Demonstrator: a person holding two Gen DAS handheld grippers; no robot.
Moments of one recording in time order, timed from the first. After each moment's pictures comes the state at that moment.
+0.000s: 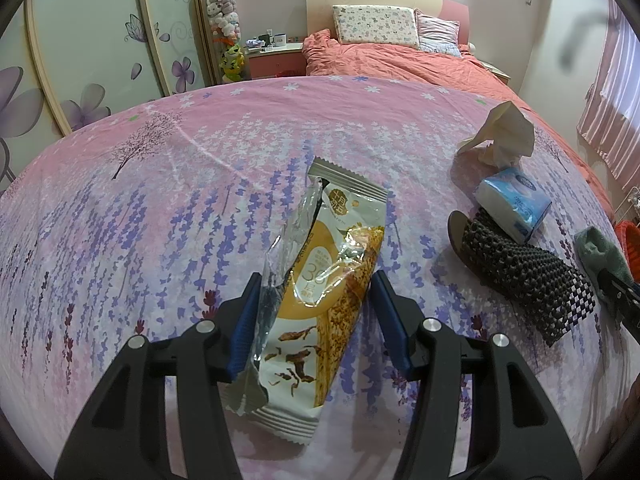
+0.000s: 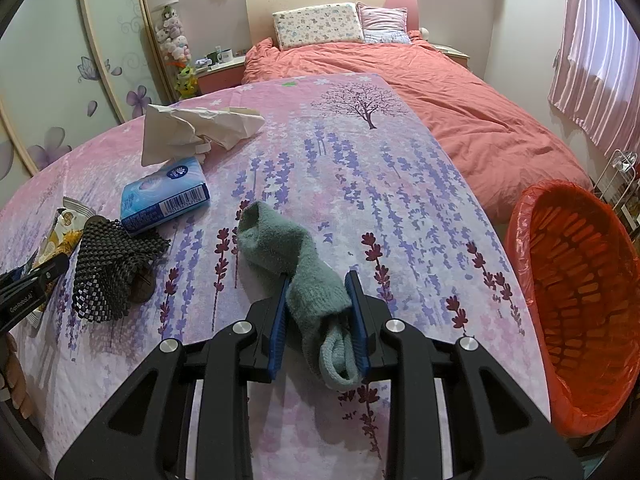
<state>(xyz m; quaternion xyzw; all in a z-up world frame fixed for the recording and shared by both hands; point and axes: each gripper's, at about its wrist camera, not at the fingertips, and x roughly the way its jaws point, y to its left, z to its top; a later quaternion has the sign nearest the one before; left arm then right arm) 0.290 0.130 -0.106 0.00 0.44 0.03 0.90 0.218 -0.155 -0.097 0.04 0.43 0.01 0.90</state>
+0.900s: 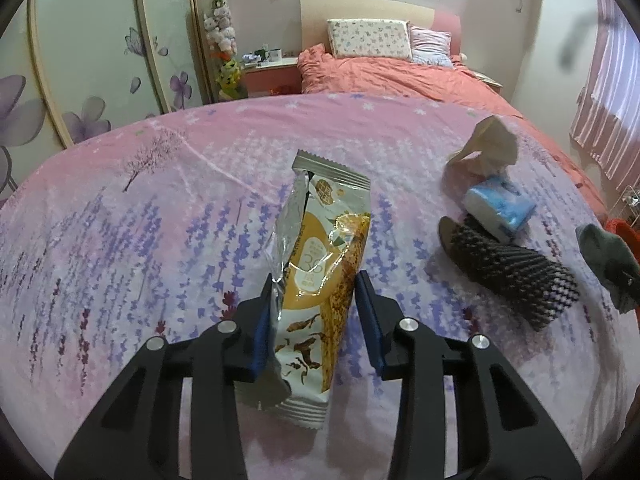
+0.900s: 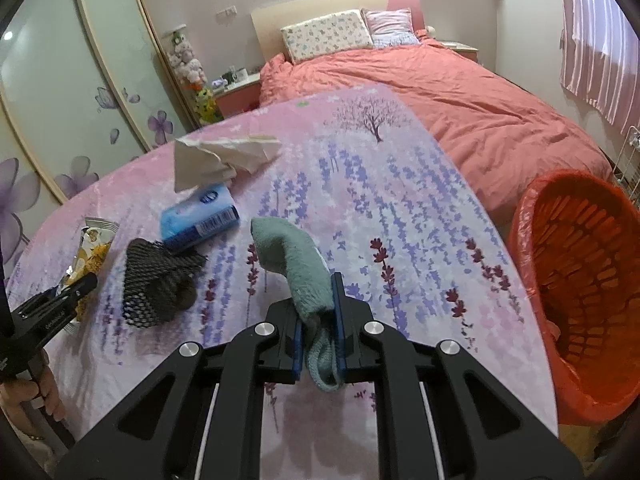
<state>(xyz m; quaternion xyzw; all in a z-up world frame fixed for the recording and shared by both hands) 0.270 0.135 -0.093 0.01 0.41 0.01 0.91 0.198 -0.166 -0.072 0.10 0.41 0.05 0.90</state>
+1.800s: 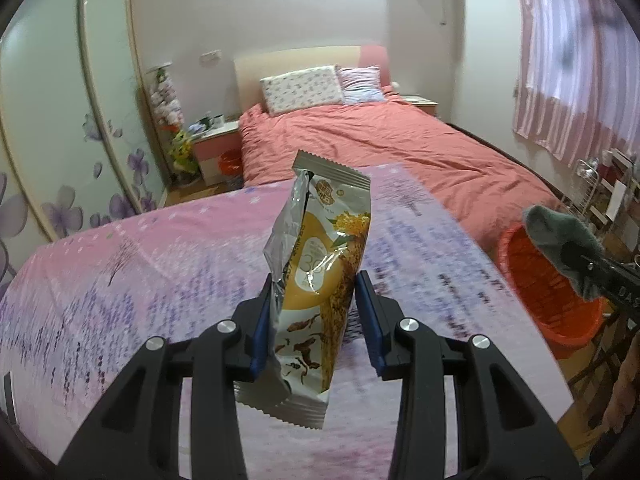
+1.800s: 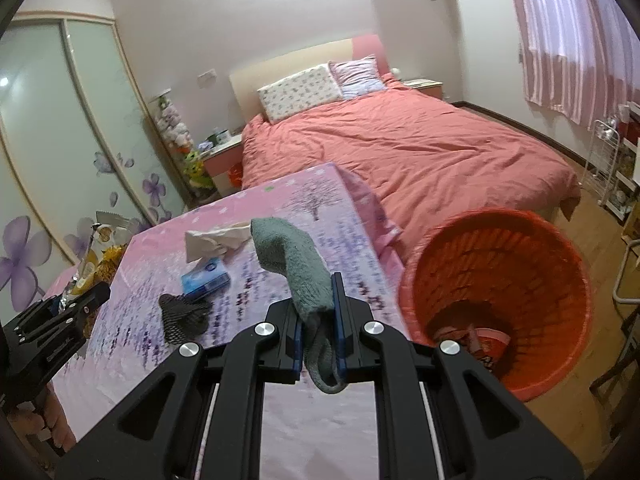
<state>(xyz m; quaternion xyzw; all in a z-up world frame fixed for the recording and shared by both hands) 0.198 -0.007 0.029 0.07 0.33 -0.08 0.94 0.133 -0.242 0.005 0.14 0.33 0.00 0.93</state>
